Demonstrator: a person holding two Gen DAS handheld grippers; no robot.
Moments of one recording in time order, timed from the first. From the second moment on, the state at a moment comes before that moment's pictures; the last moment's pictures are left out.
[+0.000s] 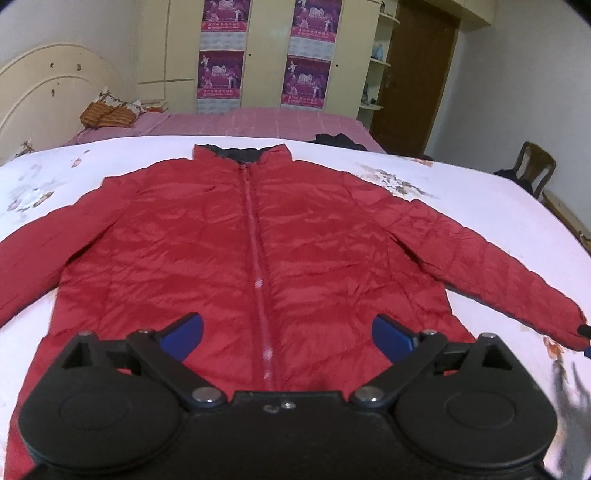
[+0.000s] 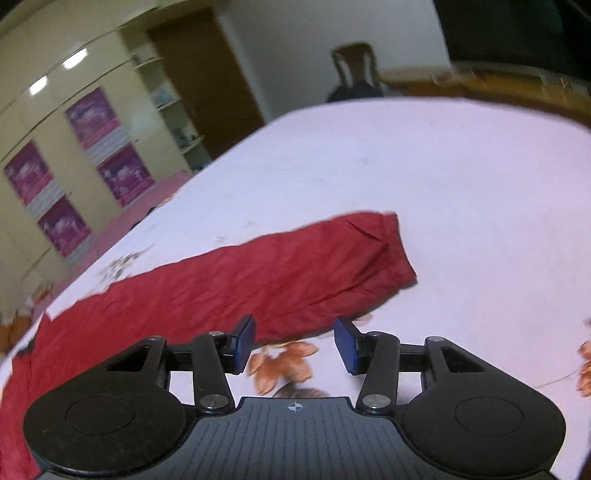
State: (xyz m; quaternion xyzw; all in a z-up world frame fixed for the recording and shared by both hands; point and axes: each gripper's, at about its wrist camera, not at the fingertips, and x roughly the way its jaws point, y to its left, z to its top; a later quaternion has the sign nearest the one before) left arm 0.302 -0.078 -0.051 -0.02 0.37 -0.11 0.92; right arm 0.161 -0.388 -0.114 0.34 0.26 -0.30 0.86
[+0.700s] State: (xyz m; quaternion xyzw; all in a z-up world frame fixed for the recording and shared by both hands) left arm 0.347 -0.103 -0.066 0.00 0.41 -0.06 0.91; right arm 0.173 -0.424 -0.111 0.34 0.20 -0.31 0.86
